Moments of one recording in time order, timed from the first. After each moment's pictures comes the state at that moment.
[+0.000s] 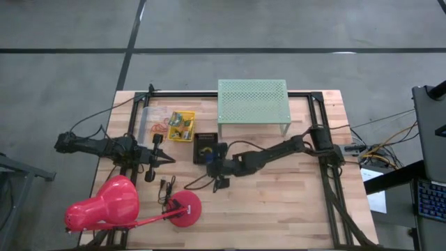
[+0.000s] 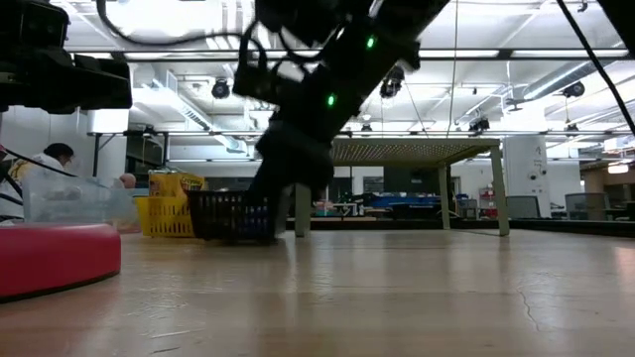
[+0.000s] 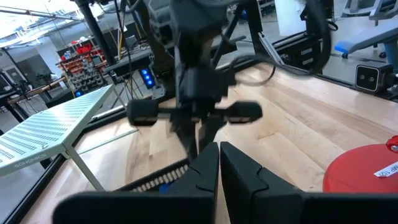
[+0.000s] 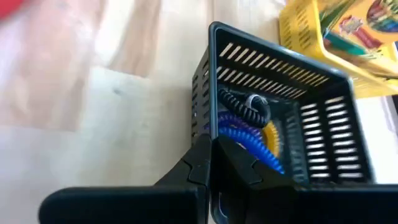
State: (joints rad) left arm -0.18 0.06 0.04 -0.10 -0.01 0.34; right arm 0.17 2.13 1.46 -0.19 0.41 -0.14
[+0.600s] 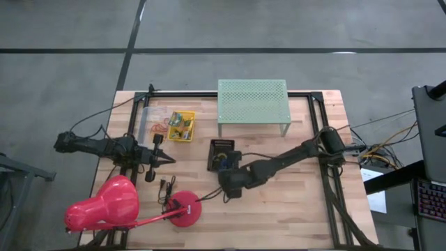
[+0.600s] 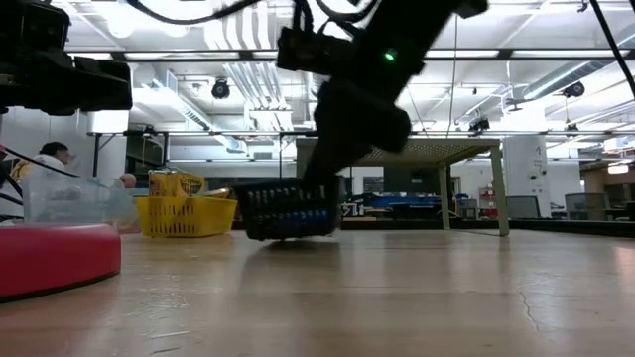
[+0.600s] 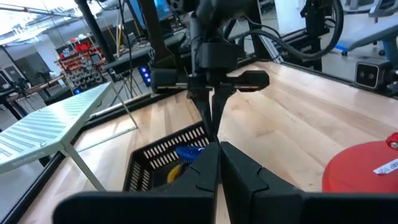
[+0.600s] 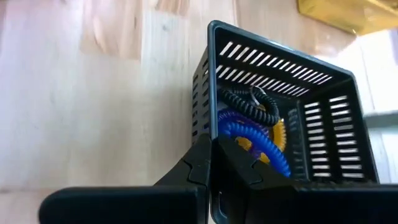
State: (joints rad) left arm -0.18 0.08 0.04 -0.10 -0.01 0.34; right arm 0.29 2.03 1.43 -0.46 0.47 0.12
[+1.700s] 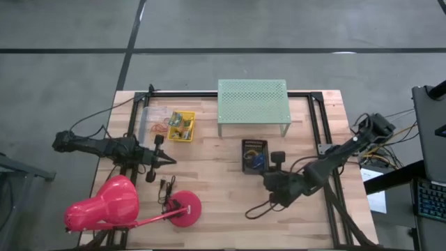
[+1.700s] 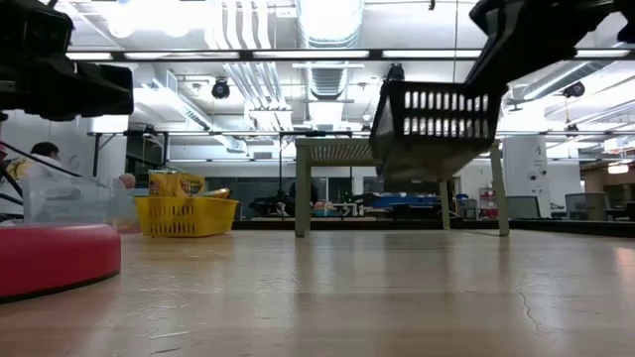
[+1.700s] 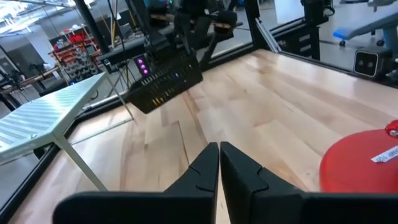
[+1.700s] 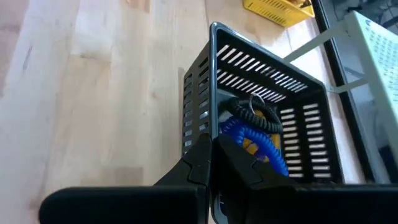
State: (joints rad) left arm -0.18 0.12 0.04 -0.10 -0.01 0.34; right arm 0.59 1.45 0.98 -0.62 0.71 0.33
